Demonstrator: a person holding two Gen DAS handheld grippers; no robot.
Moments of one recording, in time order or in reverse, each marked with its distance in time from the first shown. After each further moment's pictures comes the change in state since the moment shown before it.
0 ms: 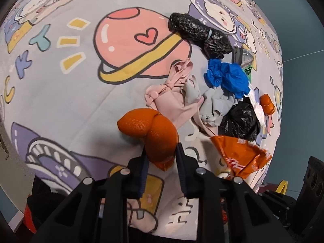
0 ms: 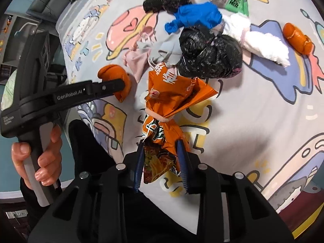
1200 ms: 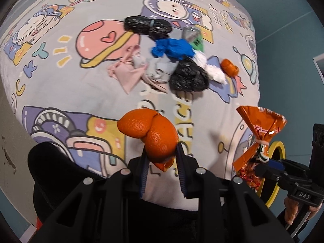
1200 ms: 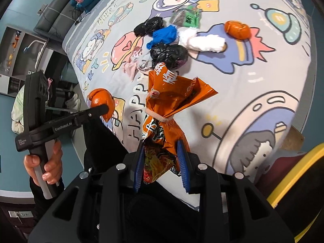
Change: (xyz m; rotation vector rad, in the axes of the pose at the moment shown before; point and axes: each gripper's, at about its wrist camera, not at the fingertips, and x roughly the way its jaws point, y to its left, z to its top) left arm -0.055 -0.063 -0.084 0.185 -0.027 -0.009; right arm -0.103 -0.052 -0.078 0.068 -0.132 0.031
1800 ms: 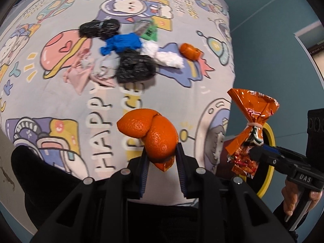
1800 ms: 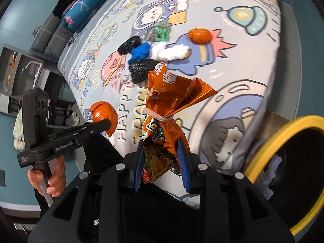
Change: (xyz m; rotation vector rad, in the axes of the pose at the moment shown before) left arm 0.001 -0.082 -0.021 0.141 0.015 -0.062; right arm -0.052 -0.054 -0.029 0.113 -0.104 -0.014
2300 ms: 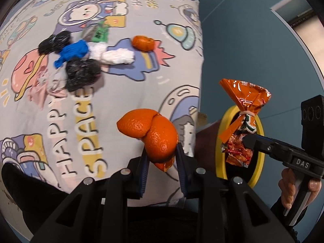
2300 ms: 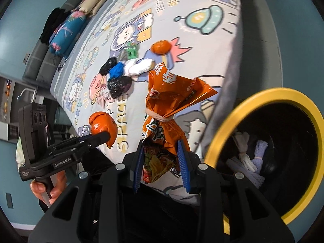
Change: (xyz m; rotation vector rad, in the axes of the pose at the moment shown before) left arm 0.016 -0.081 -0.007 0.153 0.036 -0.060; right arm -0.051 -0.062 -0.026 0.160 -0.100 -0.026
